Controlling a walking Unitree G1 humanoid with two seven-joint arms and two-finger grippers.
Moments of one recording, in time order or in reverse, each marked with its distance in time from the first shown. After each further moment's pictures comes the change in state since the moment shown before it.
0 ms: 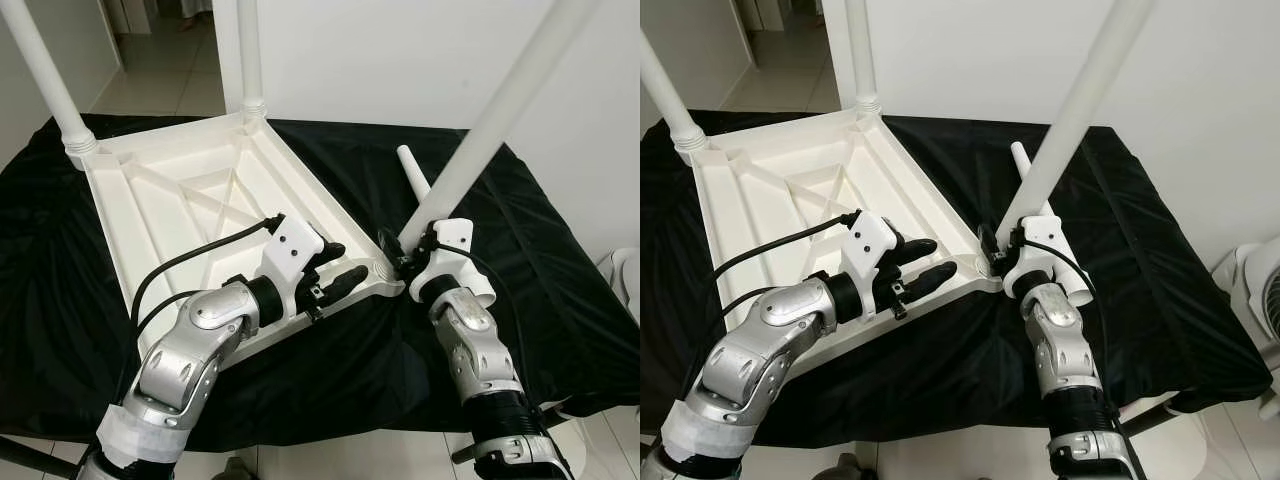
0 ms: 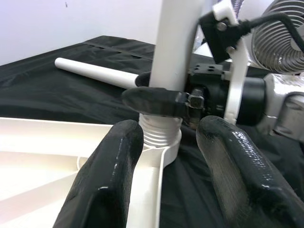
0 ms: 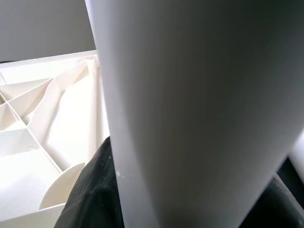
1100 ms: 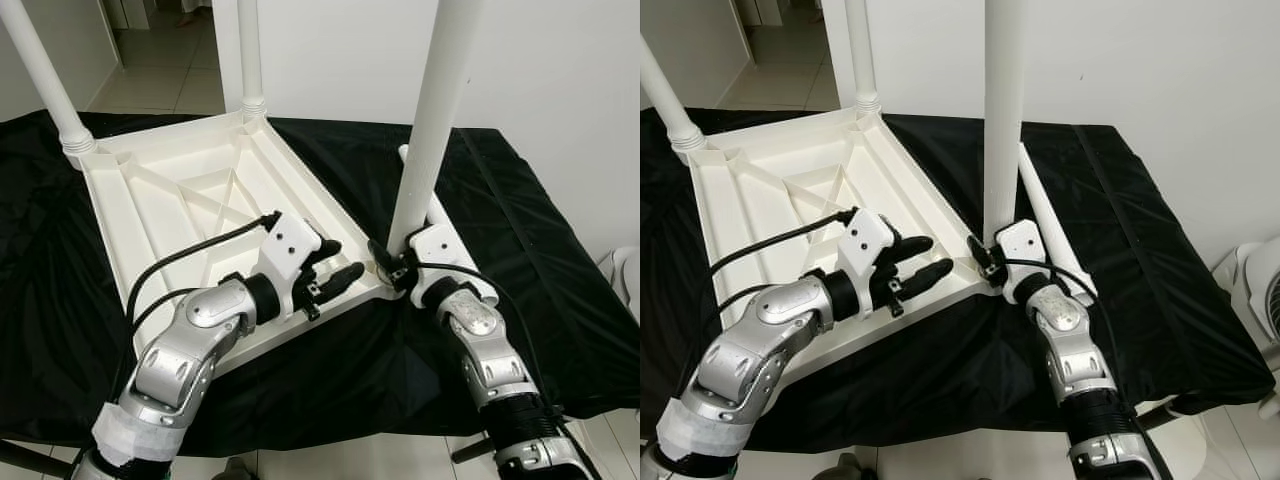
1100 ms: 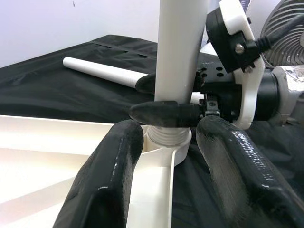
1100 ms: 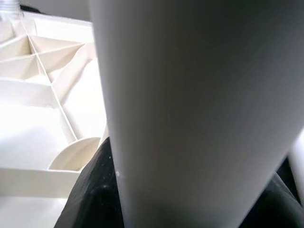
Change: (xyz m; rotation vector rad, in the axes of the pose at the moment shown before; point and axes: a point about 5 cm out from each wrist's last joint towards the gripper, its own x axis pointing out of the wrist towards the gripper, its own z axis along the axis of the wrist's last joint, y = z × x) left arm -0.001 0.002 0.000 0.009 0.011 0.001; right arm 0.003 -0.003 0.003 -0.202 0.049 0.179
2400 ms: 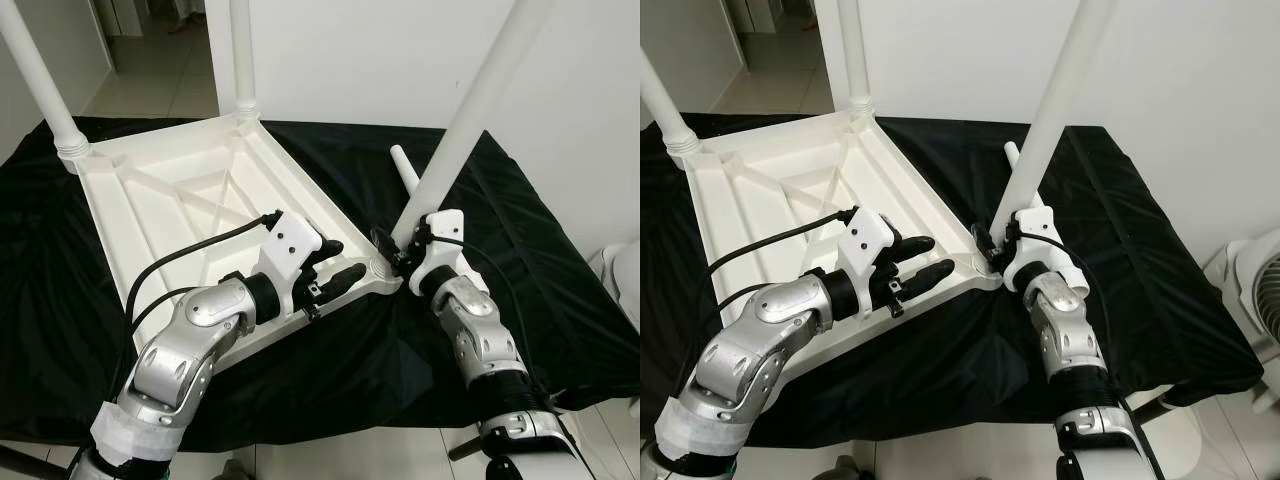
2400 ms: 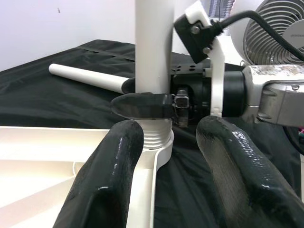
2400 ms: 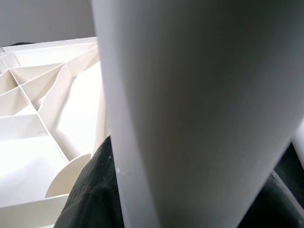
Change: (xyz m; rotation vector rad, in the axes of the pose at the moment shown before) left arm 0.000 0.000 0.002 0.004 -0.002 -0.003; right arm 0.020 -0.009 0.001 0.205 0.003 -0.070
